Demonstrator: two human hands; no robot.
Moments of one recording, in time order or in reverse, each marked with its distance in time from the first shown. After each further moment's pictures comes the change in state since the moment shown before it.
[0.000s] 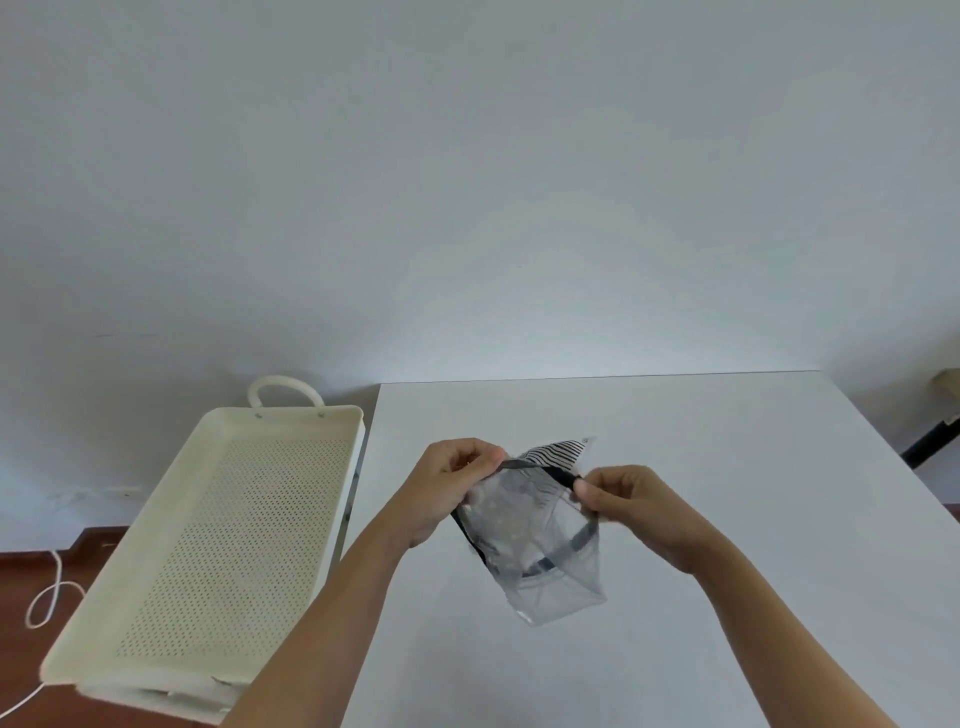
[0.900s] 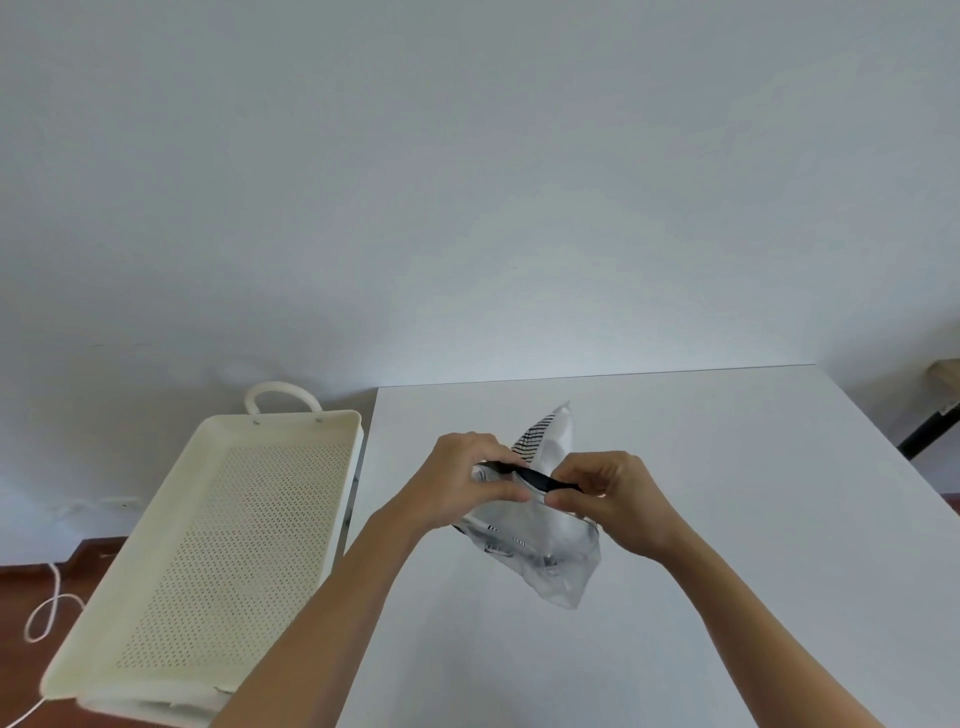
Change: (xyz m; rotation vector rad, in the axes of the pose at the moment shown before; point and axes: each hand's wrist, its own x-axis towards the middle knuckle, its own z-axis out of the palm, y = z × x) left_hand 0.010 0.012 0.001 0.607 -0.067 0.282; right_hand 0.001 -0.022 0.028 -0.318 0.155 -0.223
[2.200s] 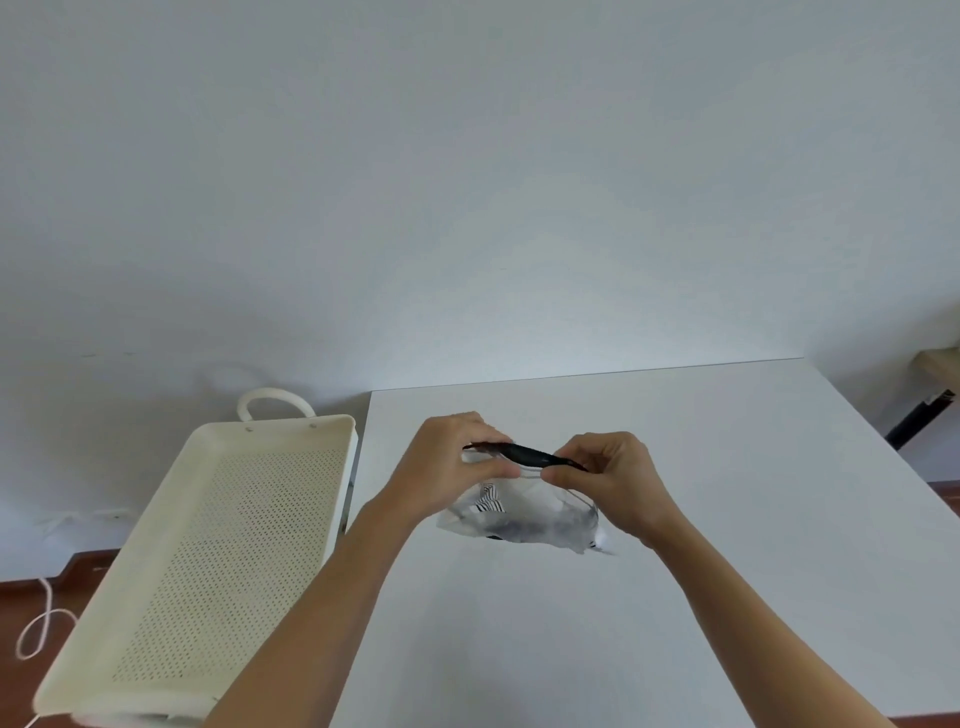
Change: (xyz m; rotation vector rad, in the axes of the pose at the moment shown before) left_hand 0.005 0.012 -0.012 0.048 0.107 0.013; right_hand 0.008 -0.002 -0.003 0.068 0.166 0.048
